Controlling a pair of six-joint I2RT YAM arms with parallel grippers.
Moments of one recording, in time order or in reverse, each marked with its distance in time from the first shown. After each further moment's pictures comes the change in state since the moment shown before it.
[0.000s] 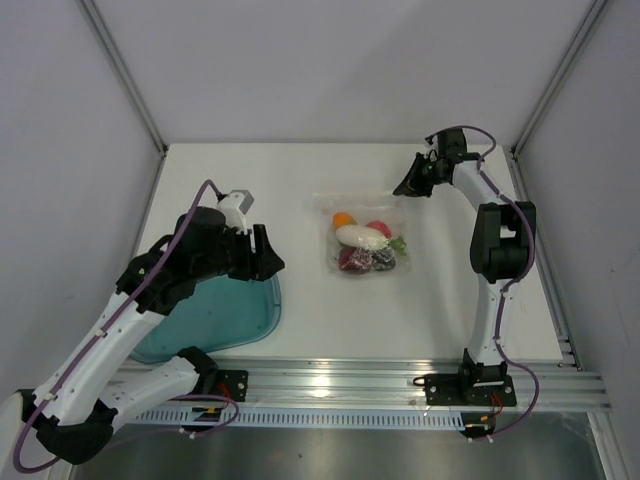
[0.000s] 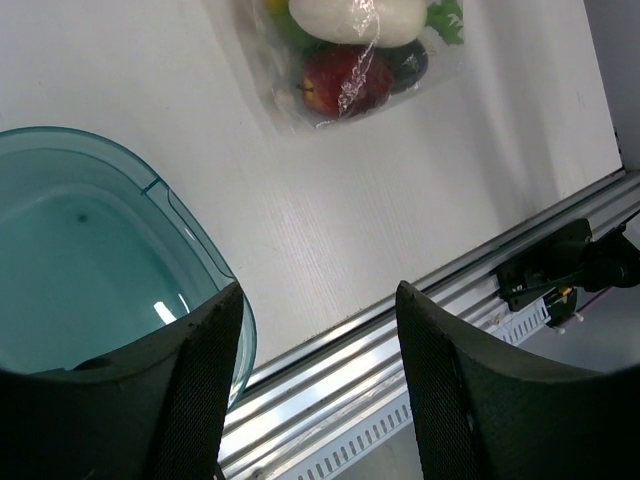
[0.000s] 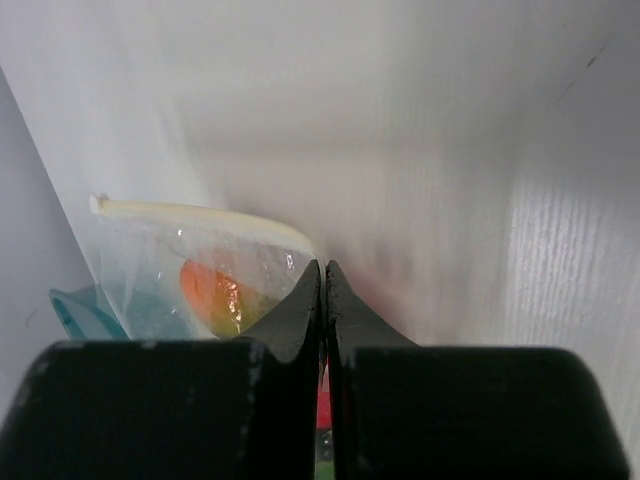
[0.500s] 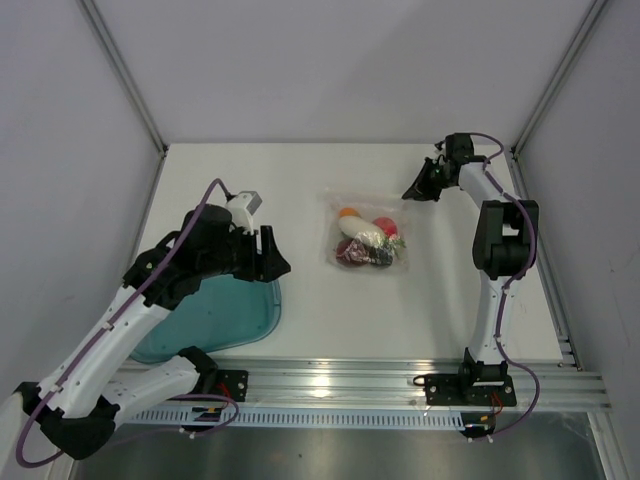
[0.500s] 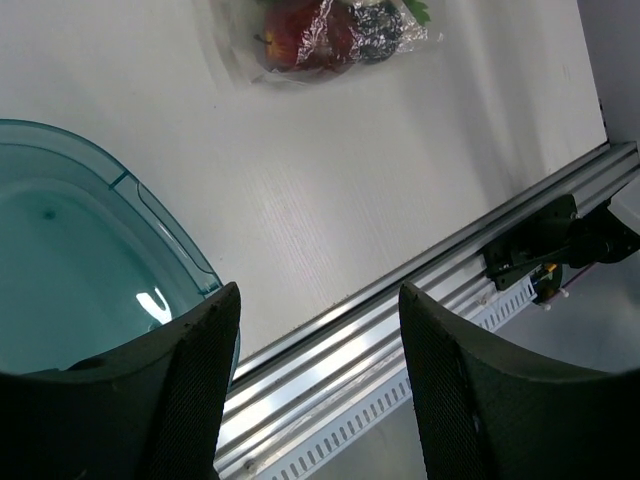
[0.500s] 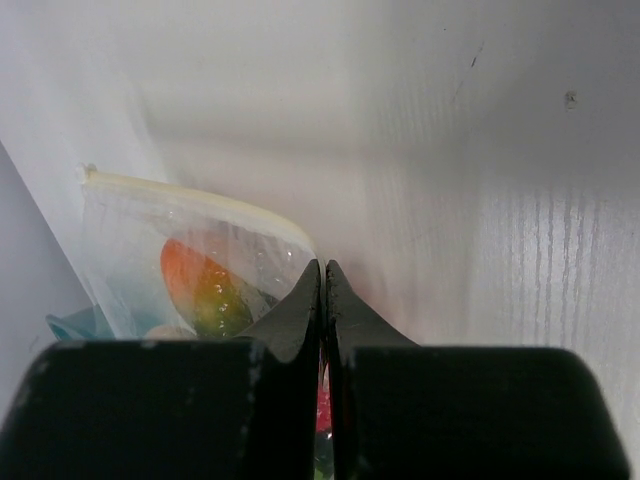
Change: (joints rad) left arm 0.000 0.023 -0.005 0.004 0.058 0.002; right arm -0.049 0.048 0.011 -0.026 0.027 0.011
